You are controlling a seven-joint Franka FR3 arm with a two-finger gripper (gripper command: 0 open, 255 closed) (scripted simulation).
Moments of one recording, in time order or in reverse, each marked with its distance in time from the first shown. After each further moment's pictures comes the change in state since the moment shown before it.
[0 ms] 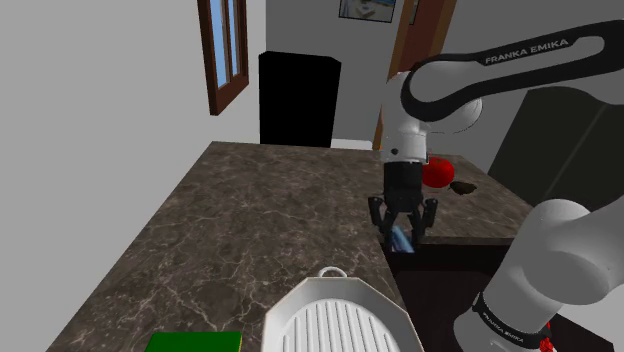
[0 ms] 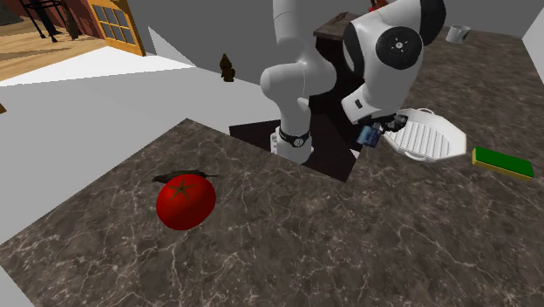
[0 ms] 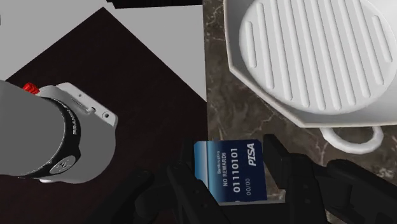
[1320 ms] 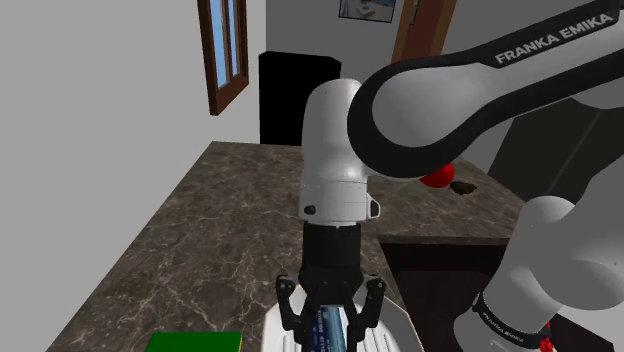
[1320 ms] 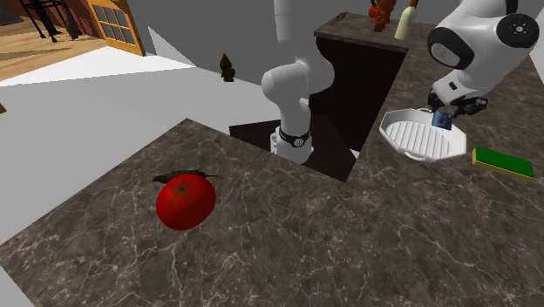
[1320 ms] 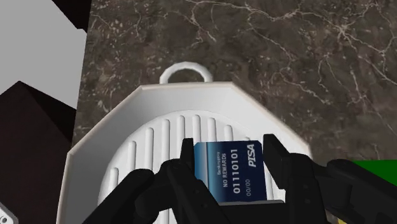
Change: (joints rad) arm 0.199 0.340 0.445 0.287 0.301 0.343 0.410
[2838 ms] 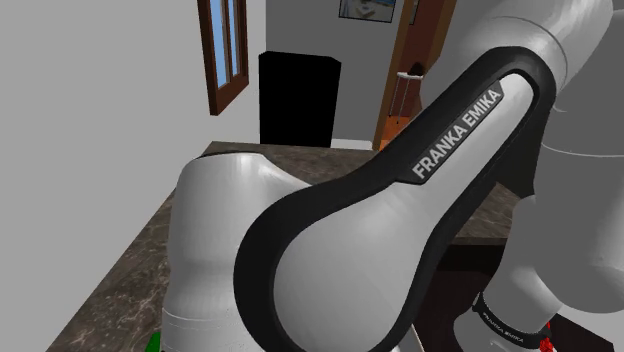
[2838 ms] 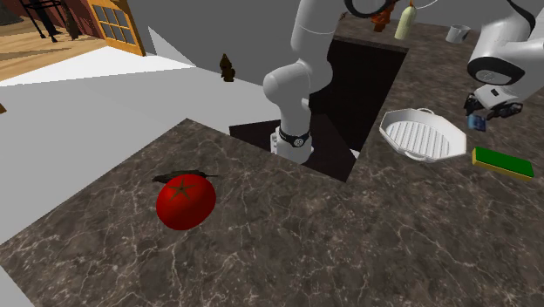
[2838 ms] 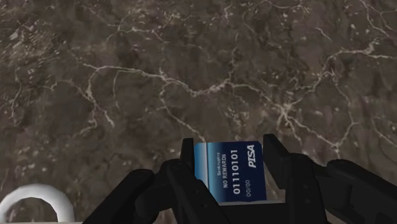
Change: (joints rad) arm 0.146 0.583 0.181 0.359 -0.319 0.380 0.376
